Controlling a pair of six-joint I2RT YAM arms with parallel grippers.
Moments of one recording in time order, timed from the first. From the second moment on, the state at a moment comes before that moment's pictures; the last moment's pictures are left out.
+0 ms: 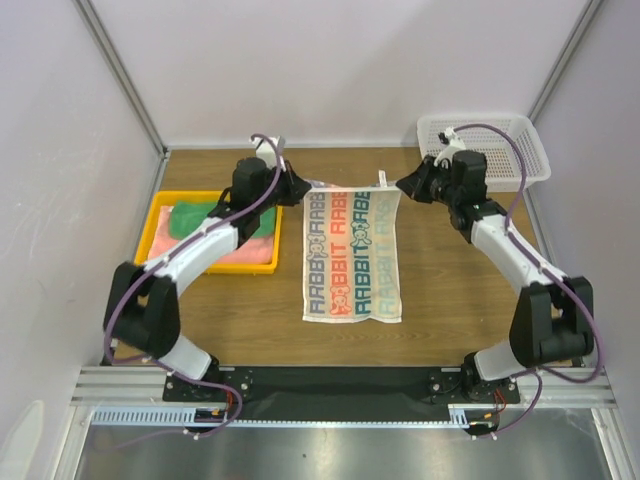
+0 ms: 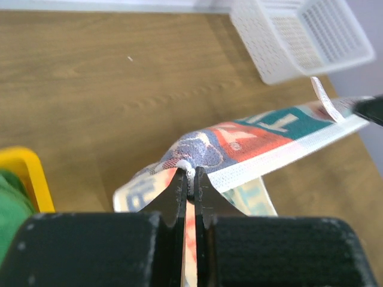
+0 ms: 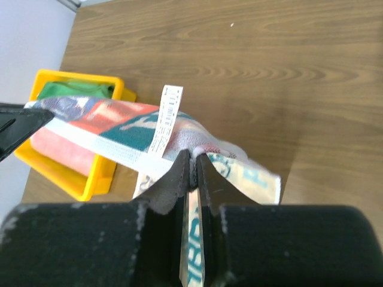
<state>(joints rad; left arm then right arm) -0.39 1.59 1.14 0.15 0.18 -0.40 0.17 1.50 1.12 0.03 -0.34 0.43</state>
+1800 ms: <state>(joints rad) -0.66 1.06 0.46 -0.06 0.16 -0.76 0.26 0.83 0.38 -0.36 -0.49 0.72</state>
